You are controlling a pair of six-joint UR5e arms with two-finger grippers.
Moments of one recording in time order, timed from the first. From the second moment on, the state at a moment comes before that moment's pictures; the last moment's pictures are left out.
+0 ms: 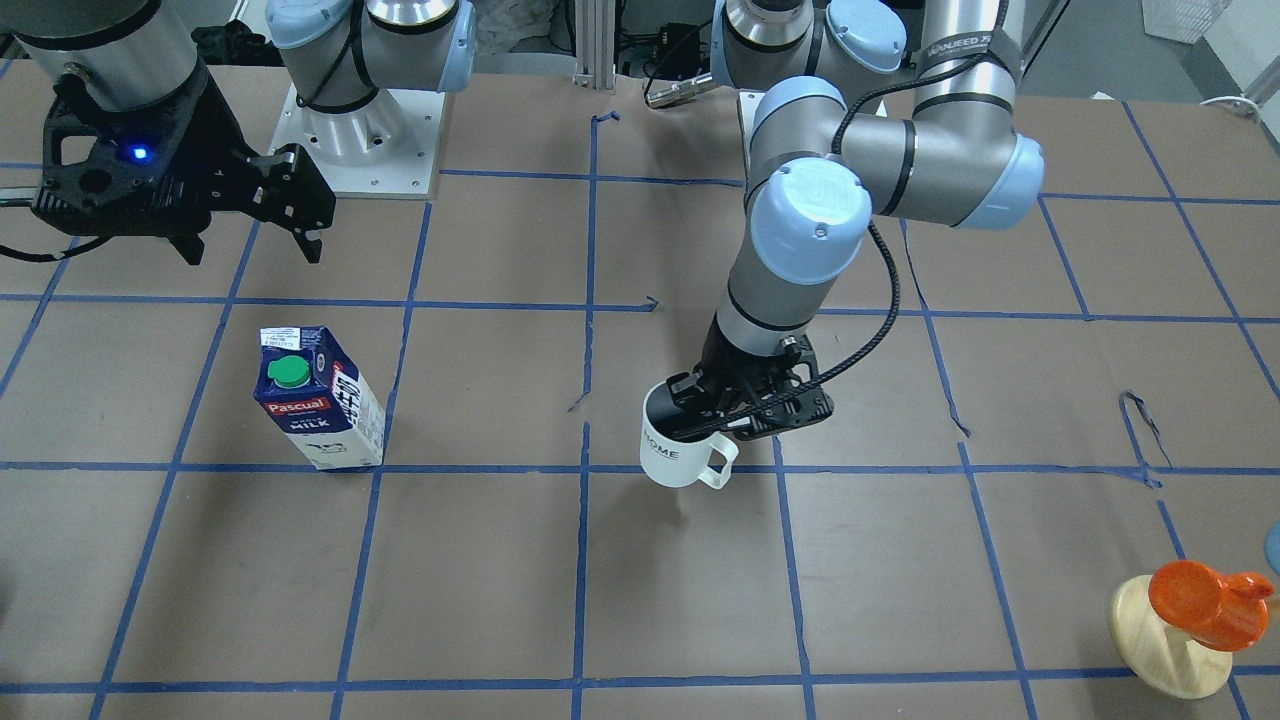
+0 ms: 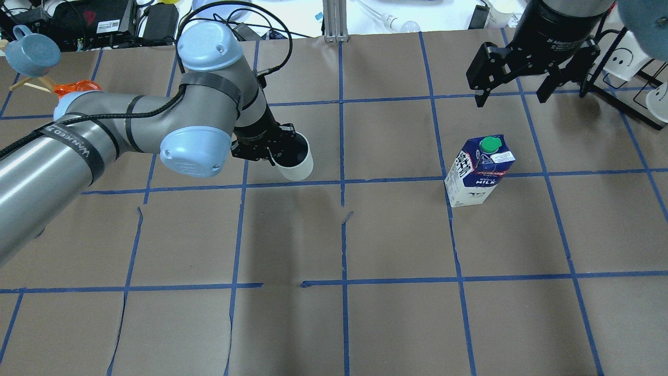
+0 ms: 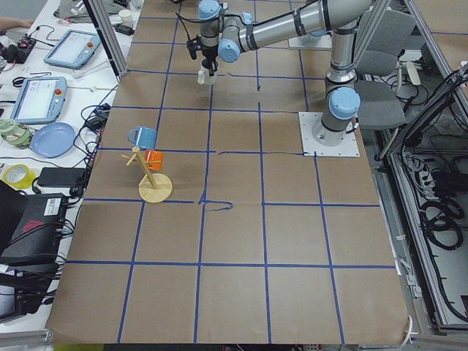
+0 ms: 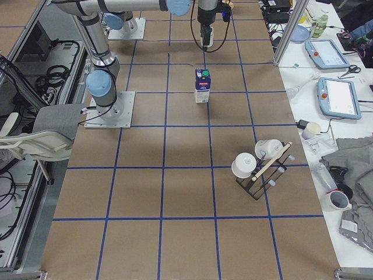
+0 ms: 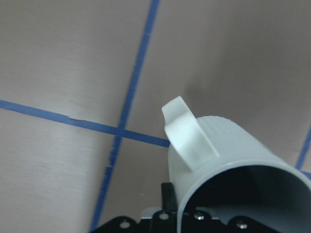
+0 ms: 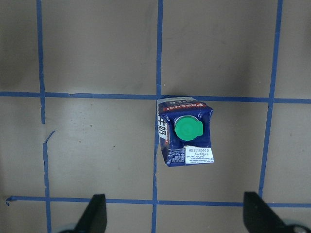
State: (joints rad) left arm -1.76 -1.87 -1.75 -1.06 1.51 -0.50; right arm 1.53 -1.54 1.49 -1.51 -1.56 -0.08
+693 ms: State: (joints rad) left arm -1.87 -1.97 -1.74 -0.95 1.52 -0.65; right arm 1.53 -1.54 1.49 -1.51 -1.56 -0.08
